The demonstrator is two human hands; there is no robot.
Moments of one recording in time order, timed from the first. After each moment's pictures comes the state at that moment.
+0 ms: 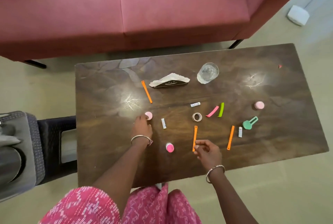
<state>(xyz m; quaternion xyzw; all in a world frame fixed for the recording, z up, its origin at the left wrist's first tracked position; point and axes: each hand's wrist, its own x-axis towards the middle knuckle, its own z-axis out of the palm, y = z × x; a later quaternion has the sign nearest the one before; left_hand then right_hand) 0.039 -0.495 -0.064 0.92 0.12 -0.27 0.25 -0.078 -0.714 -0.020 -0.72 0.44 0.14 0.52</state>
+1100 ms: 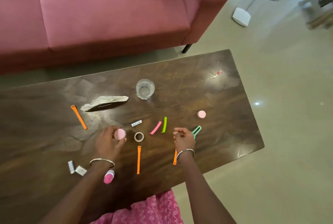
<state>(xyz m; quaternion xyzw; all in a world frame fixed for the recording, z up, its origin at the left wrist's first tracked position) 0.074 -0.636 -0.025 0.93 0.03 -0.17 0.32 0.012 -0.882 -0.040 -0.70 0.52 0.05 0.49</state>
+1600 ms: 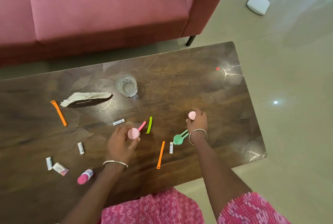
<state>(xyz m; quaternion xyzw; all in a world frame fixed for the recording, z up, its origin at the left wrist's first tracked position) 0.042 -0.767 -0.047 0.91 0.03 -0.15 0.37 0.047 -1.046 -0.097 -0.86 0.39 0.14 0.29</state>
